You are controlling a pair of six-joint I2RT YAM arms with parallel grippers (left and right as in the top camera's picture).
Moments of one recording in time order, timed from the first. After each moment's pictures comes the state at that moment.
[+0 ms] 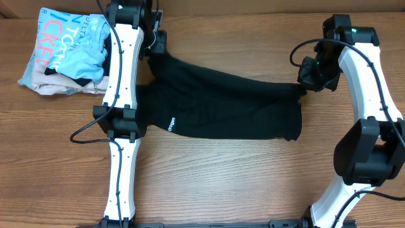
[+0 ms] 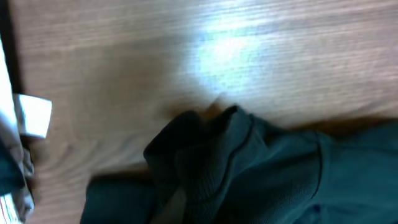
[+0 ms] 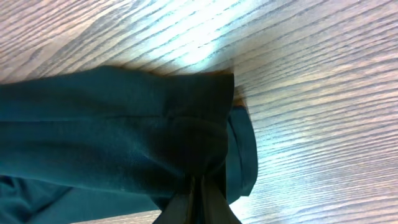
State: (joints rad) left arm -0.12 2.73 3.08 -1.69 0.08 -0.05; right arm -0.08 1.99 1.81 -1.31 -0.11 0.28
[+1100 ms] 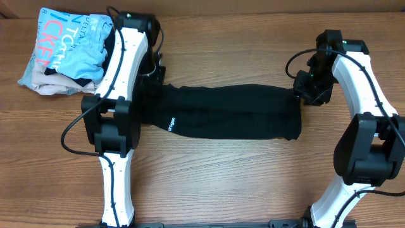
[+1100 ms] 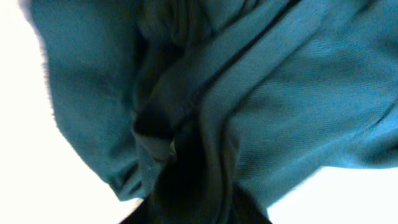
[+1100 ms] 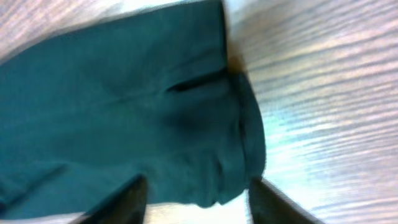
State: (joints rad) left arm -0.15 2.39 2.25 -1.69 -0.02 -0.03; right arm -0.08 1.99 1.65 -1.26 -0.15 0.28
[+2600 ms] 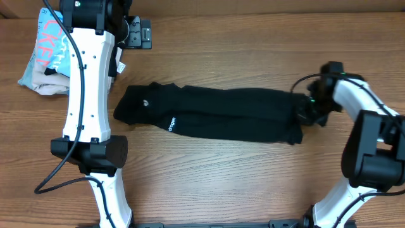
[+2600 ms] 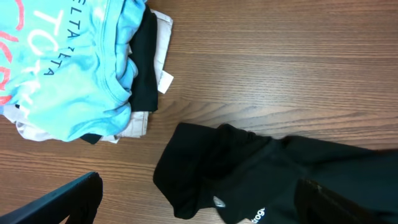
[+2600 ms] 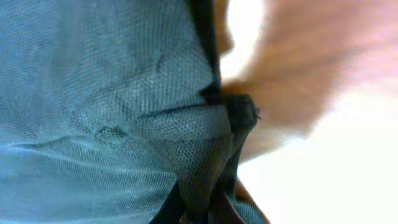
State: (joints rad) left arm -0.12 2.15 2.61 -1.59 -0.14 -0.16; right arm -0.19 1.97 1.27 -0.93 -0.25 0.25
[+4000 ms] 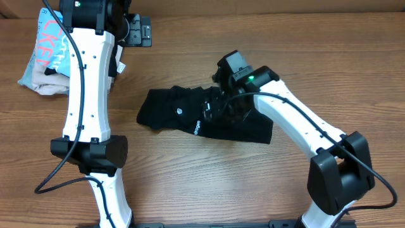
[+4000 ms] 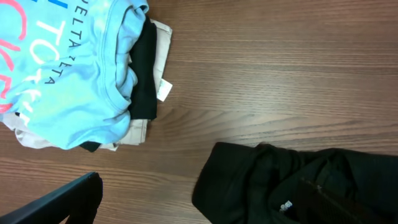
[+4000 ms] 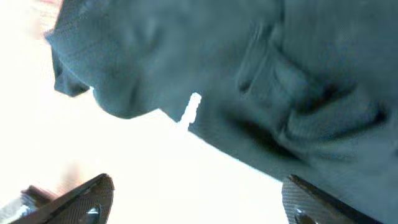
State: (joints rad) left arm -0.12 2.15 2.61 -1.56 -0.14 -0.16; right arm 0.52 1.86 1.49 -0.96 -0.35 0.39
